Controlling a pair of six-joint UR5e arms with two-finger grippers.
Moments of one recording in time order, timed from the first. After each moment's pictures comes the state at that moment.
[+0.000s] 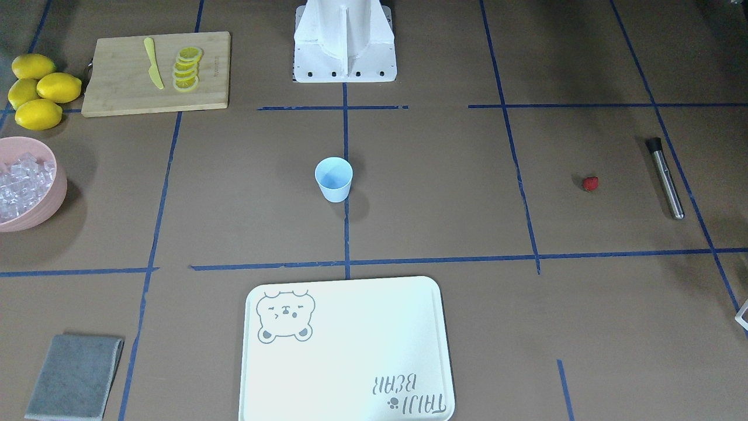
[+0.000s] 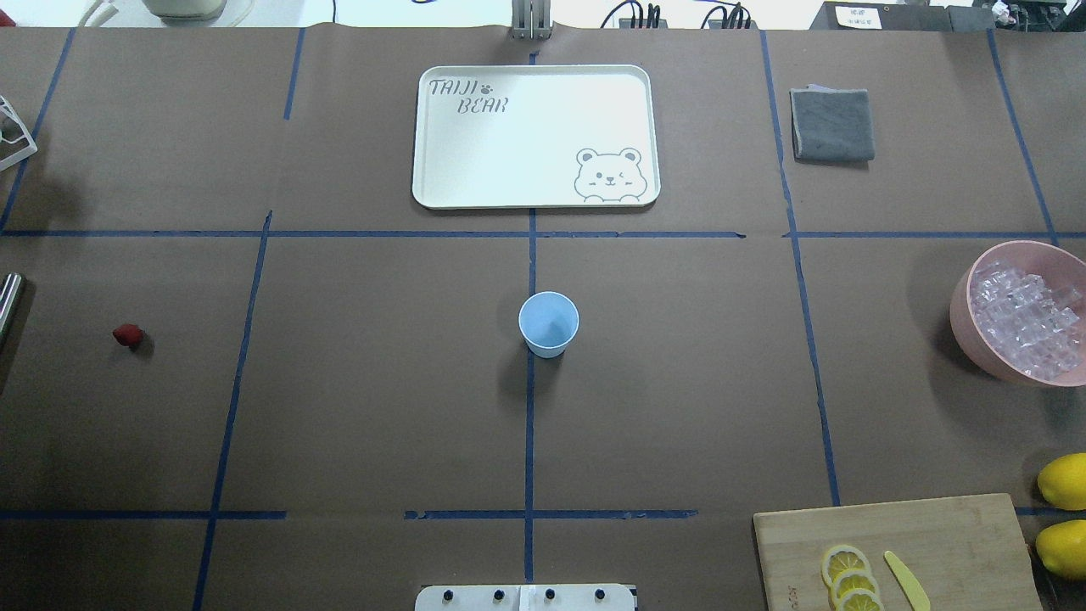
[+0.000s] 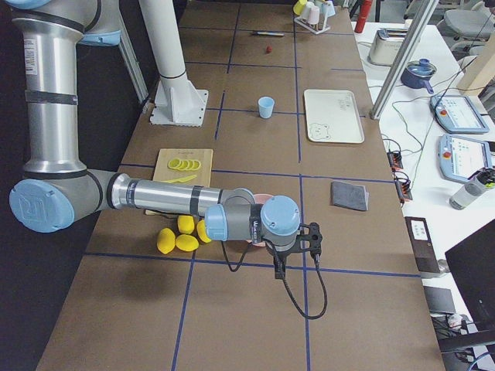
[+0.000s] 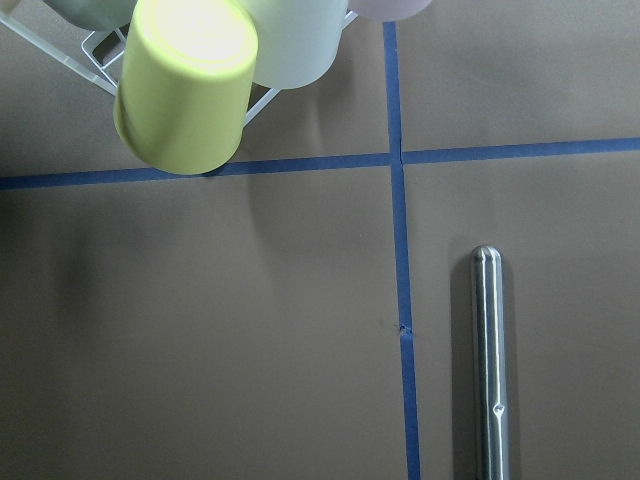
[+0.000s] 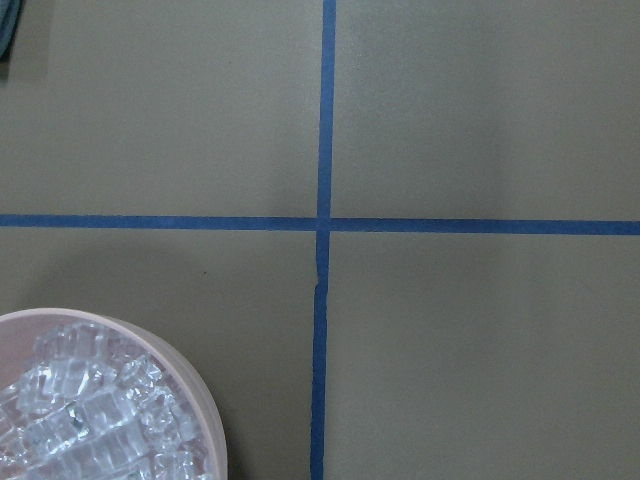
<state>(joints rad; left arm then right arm) -1.59 -1.51 -1.68 -1.54 -2.33 0.07 1.62 -1.62 1.56 -1.43 2.43 0.02</state>
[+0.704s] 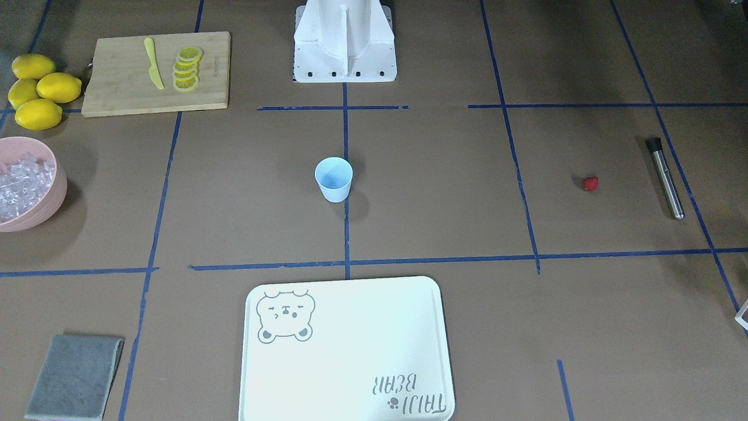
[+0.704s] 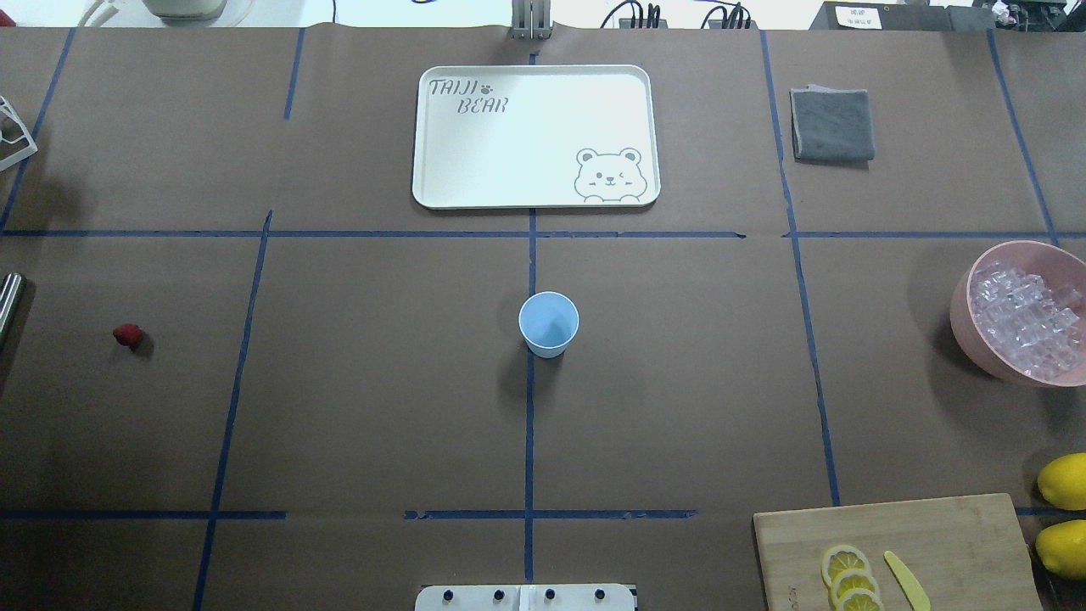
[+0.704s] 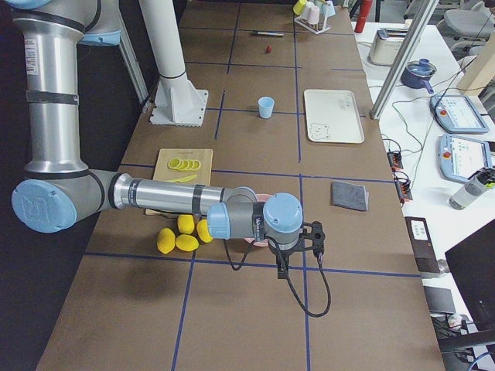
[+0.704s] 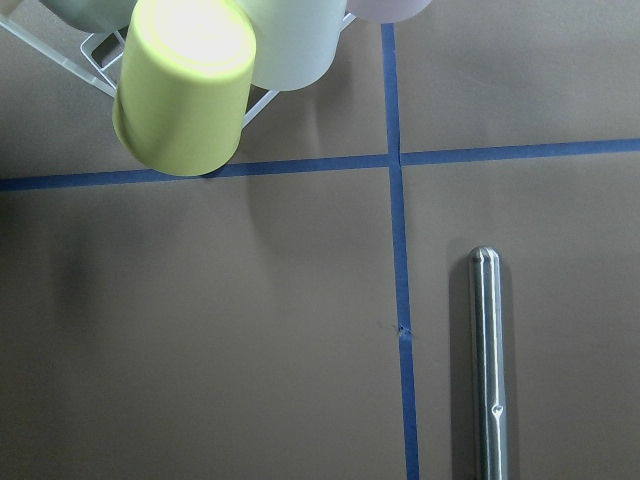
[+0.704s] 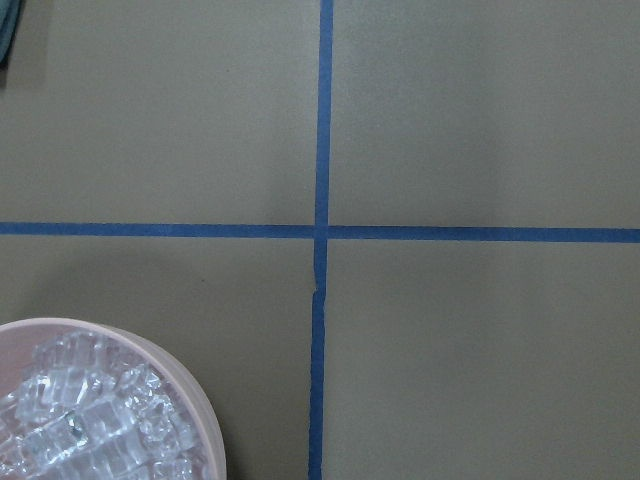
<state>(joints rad) -1.59 -1.51 -1.68 -1.54 -2.33 0.07 1.62 -1.60 1.56 -1.43 2.40 0.02</state>
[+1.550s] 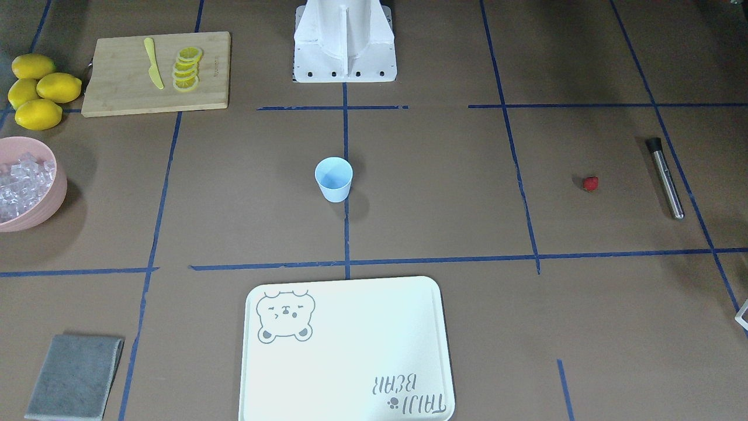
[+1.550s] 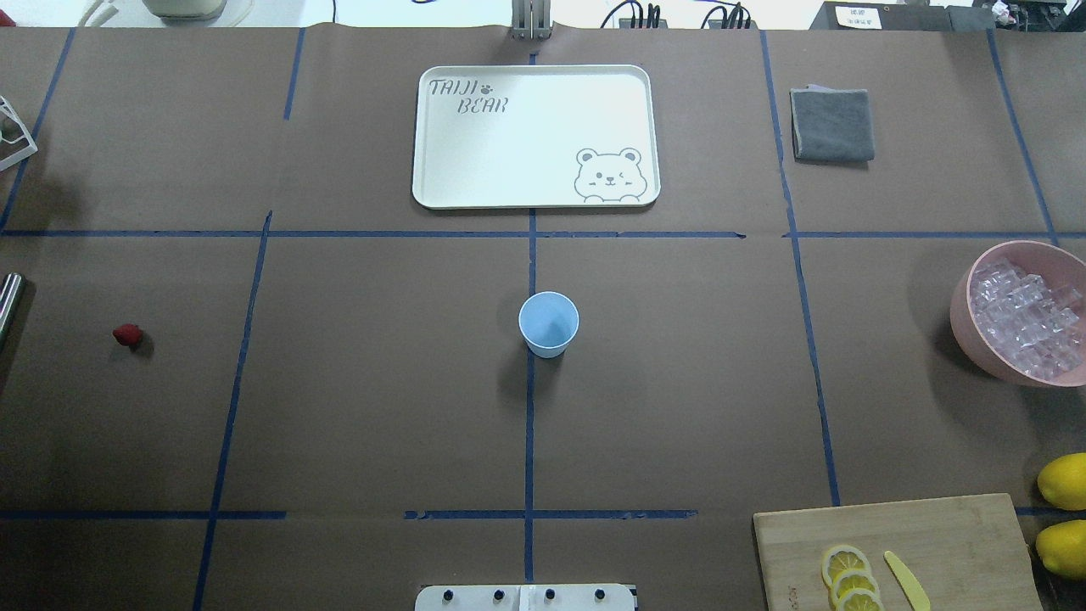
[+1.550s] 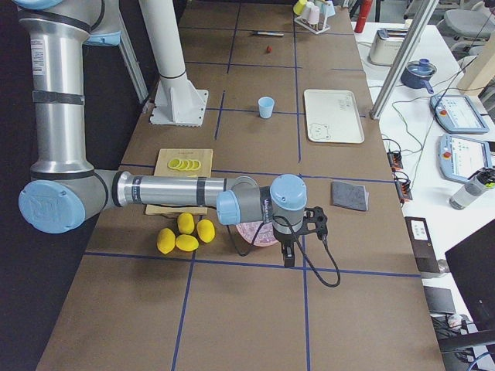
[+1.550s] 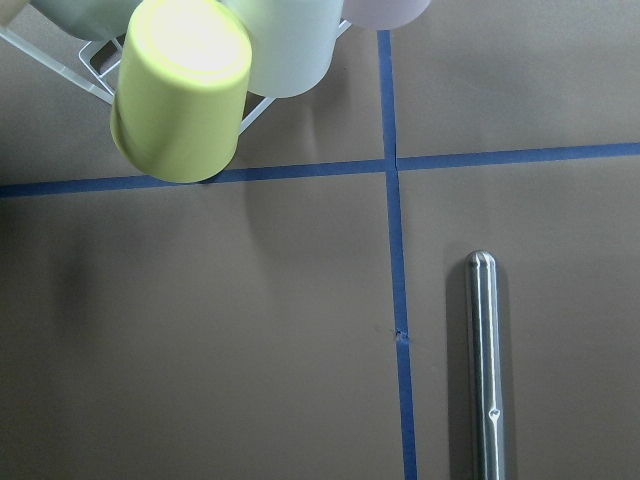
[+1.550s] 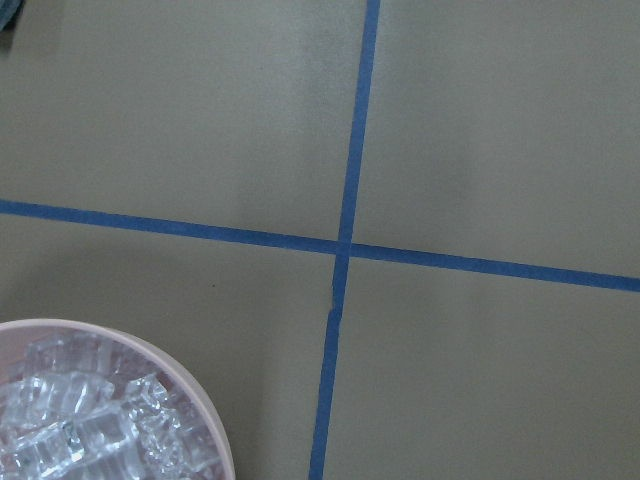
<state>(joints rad) -1.59 -1.51 -1.69 -1.55 -2.33 0.06 1.52 -1.61 1.62 -1.41 2.31 0.03</state>
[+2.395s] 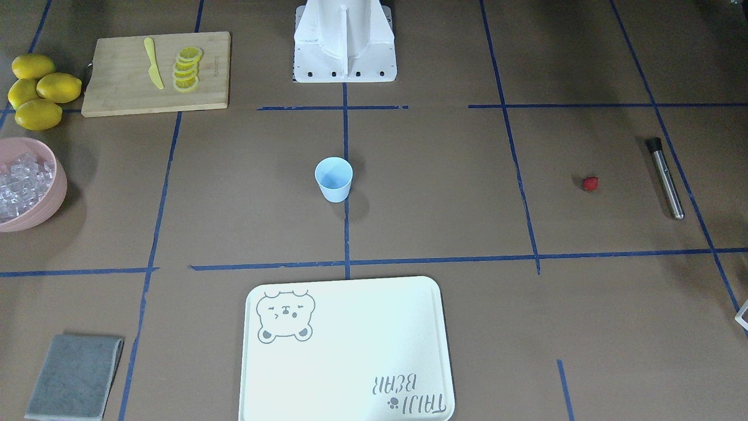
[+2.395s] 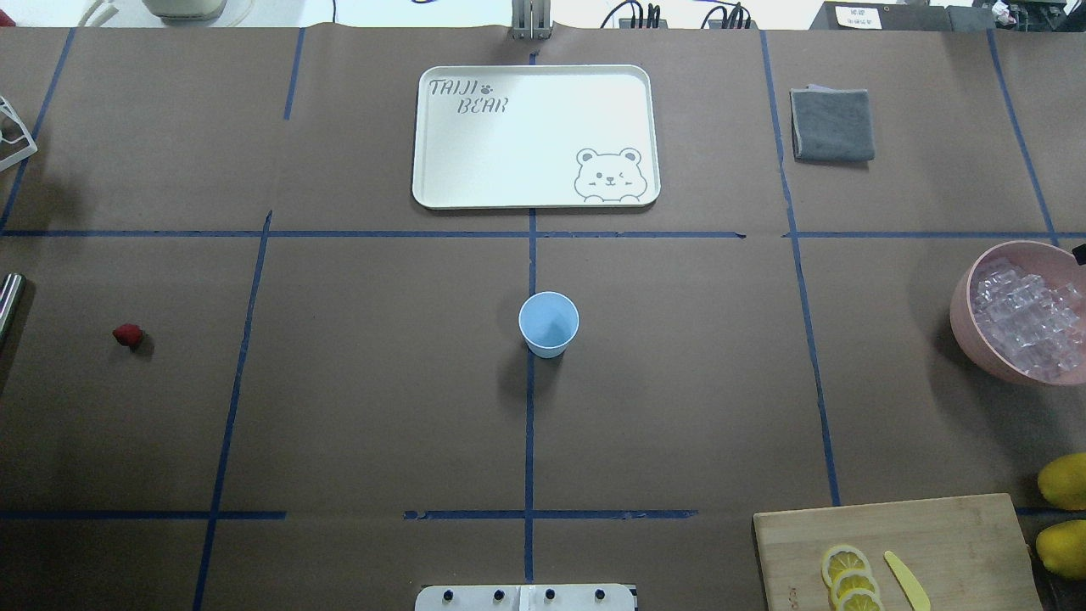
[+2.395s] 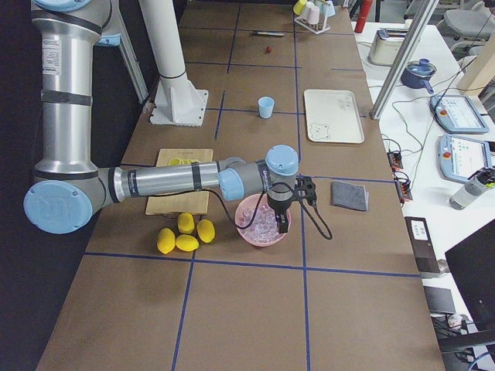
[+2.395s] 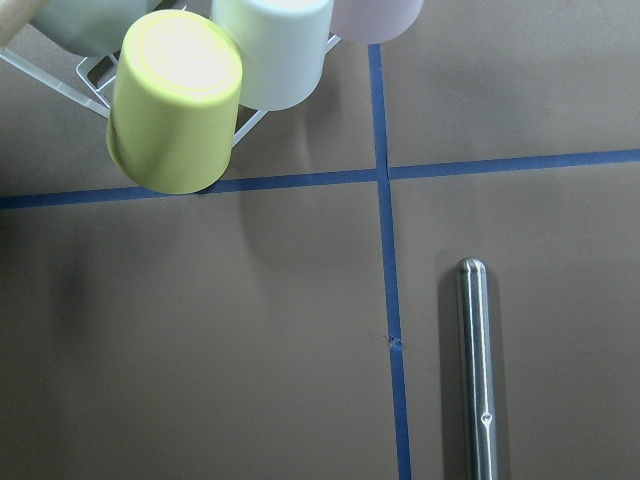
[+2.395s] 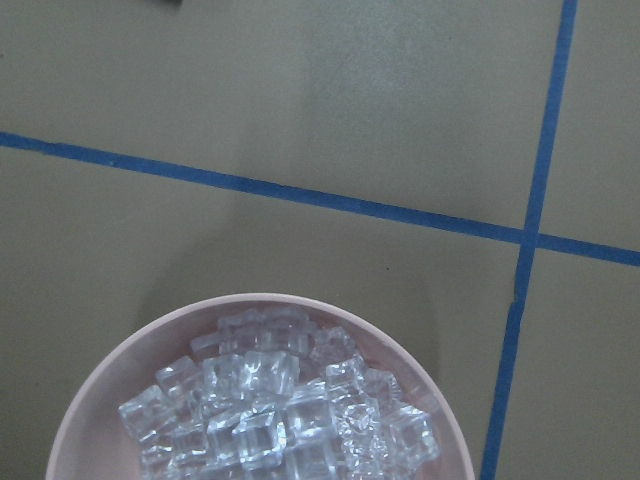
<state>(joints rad) -1.59 -1.51 -1.70 -1.55 -2.33 0.06 1.33 -1.65 1.77 -1.39 2.31 0.20</state>
